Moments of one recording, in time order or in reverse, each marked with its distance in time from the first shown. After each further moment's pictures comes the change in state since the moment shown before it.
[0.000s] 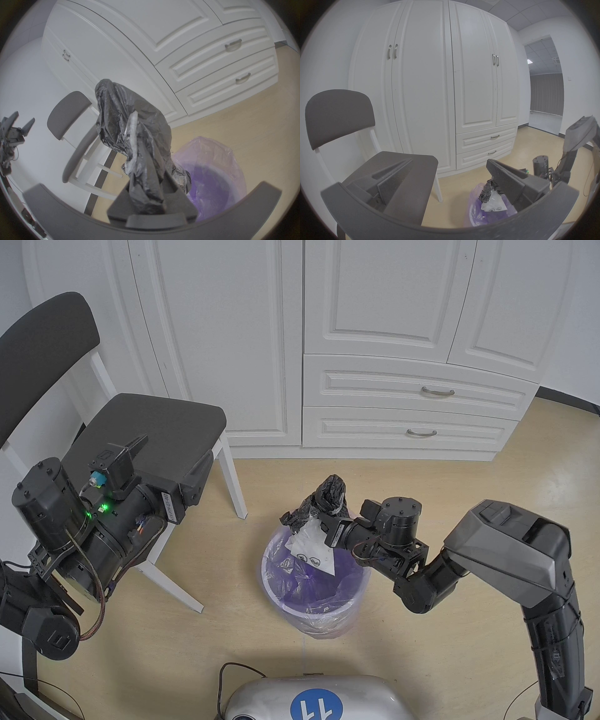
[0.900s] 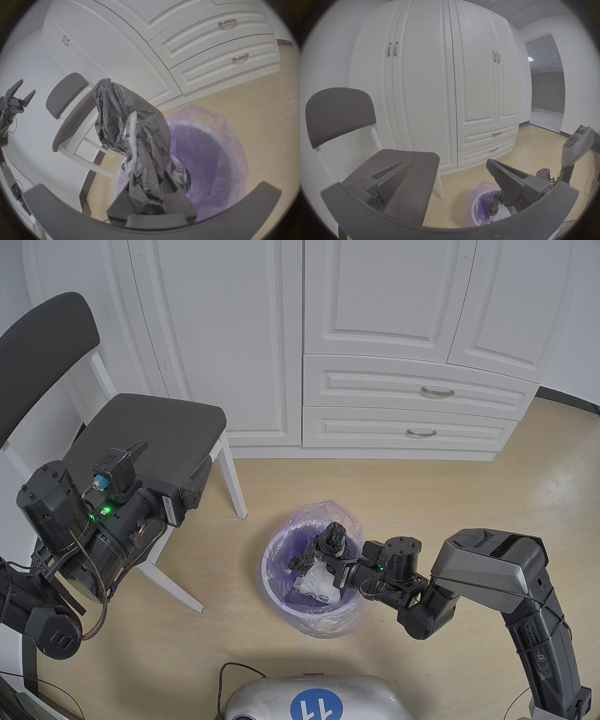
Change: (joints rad) left arm 0.014 0.017 0.008 -0.005 0.000 0.002; right arm -0.032 0.148 0.110 -0.140 0.114 -0.061
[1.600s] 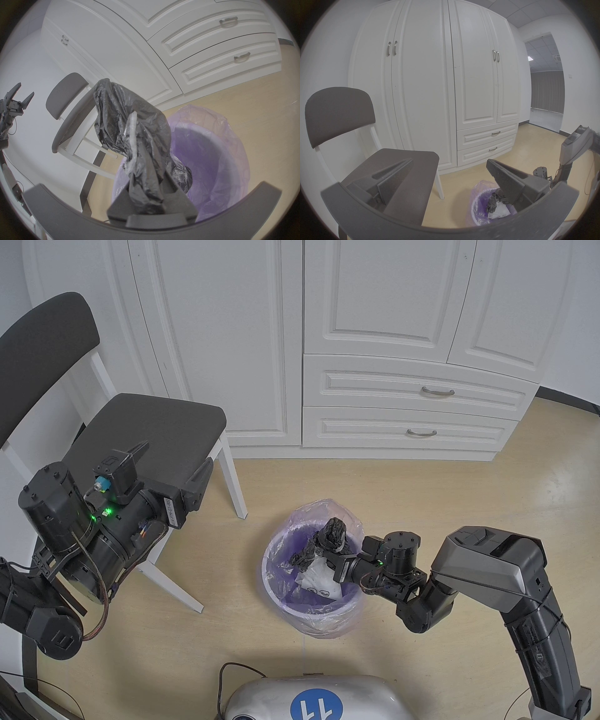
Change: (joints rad) left arm 0.000 0.006 0.002 0.000 -0.002 0.000; right arm -0.017 0.018 -0.070 0.049 0.023 -0.001
